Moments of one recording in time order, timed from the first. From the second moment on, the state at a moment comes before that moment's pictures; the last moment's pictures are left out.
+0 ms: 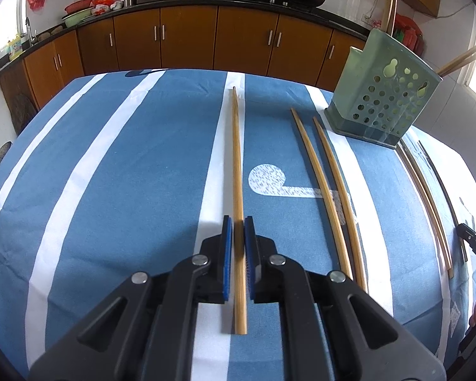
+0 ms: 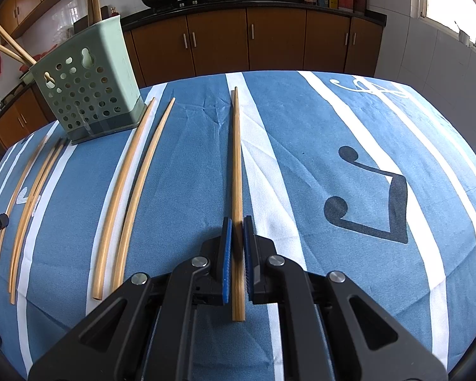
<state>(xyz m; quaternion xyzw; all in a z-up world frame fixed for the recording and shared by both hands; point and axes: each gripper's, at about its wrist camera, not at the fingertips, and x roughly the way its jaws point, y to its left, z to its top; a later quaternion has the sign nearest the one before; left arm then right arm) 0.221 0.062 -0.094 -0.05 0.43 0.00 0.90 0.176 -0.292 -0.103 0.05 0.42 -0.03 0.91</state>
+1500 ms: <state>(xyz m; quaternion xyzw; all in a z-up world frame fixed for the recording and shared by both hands) 0.165 0.056 0.072 -0.04 0.23 -0.03 0.97 0.138 -0.308 0.046 0.08 0.20 0.00 0.98</state>
